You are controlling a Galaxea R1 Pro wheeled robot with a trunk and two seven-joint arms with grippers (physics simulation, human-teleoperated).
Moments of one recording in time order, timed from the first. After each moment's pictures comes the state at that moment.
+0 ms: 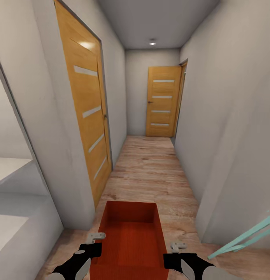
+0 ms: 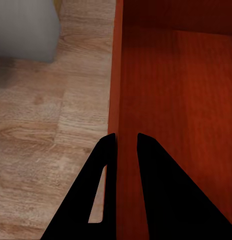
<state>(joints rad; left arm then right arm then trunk) -0.55 -0.04 -0.16 -0.24 0.19 0.01 0.10 -0.63 0.04 -0.04 -0.04 0.02 0.13 0.18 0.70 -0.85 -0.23</state>
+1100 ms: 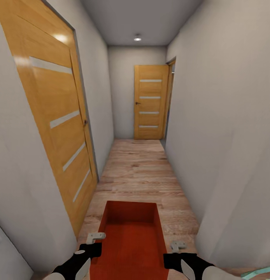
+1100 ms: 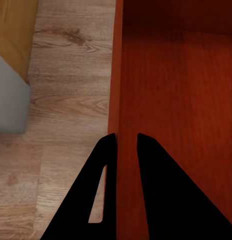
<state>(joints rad) -0.55 -0.04 -0.16 -0.24 0.19 0.01 0.10 -0.63 0.04 -0.04 -0.04 0.02 0.13 0.18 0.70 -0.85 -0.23</state>
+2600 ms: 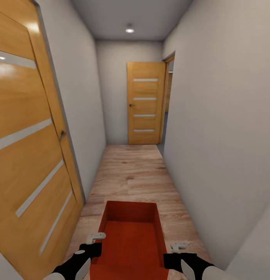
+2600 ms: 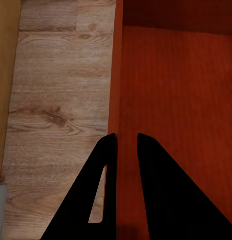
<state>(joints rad) -0.55 -0.04 -0.16 -0.24 0.19 0.01 0.10 -0.63 0.04 -0.04 -0.04 0.02 0.13 0.18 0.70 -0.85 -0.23</state>
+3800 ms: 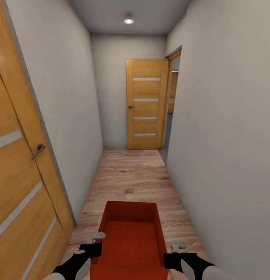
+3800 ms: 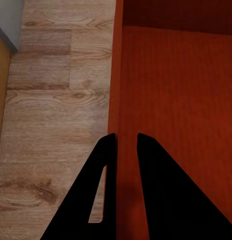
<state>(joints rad) -0.55 -0.04 -0.15 -0.24 0.19 0.01 0.10 -0.63 0.04 -0.05 -0.04 0.02 0.13 0.18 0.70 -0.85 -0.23</state>
